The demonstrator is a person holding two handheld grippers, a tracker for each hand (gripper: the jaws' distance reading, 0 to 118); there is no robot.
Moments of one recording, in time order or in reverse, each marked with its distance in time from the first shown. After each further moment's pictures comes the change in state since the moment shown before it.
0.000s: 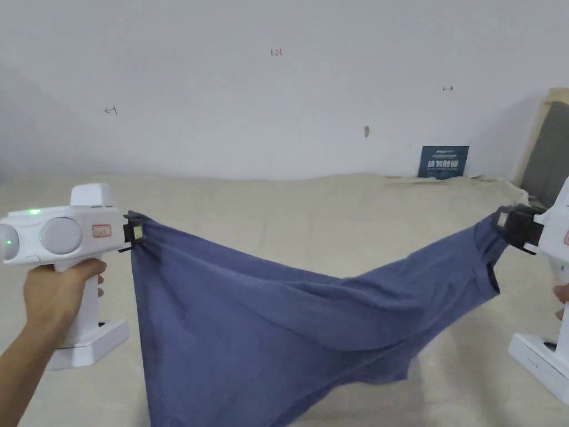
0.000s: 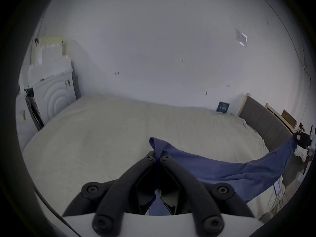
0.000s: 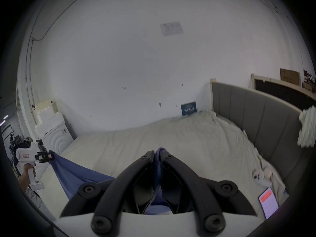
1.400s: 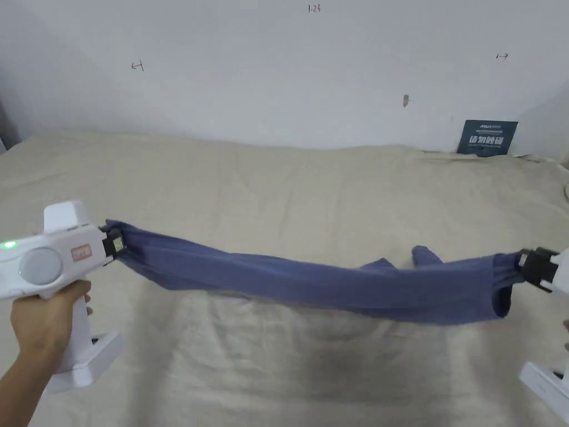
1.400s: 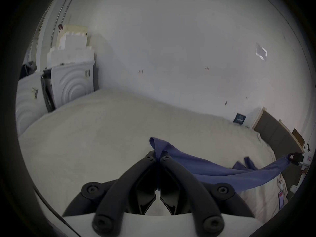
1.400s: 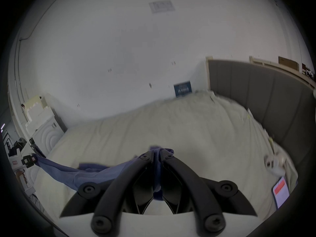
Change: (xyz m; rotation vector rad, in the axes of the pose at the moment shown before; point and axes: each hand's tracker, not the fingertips) left arm -0.065 -0.103 -0.010 0.002 0.123 0.157; right arm 0.035 -0.110 -0.089 -0.215 -0.068 -0.073
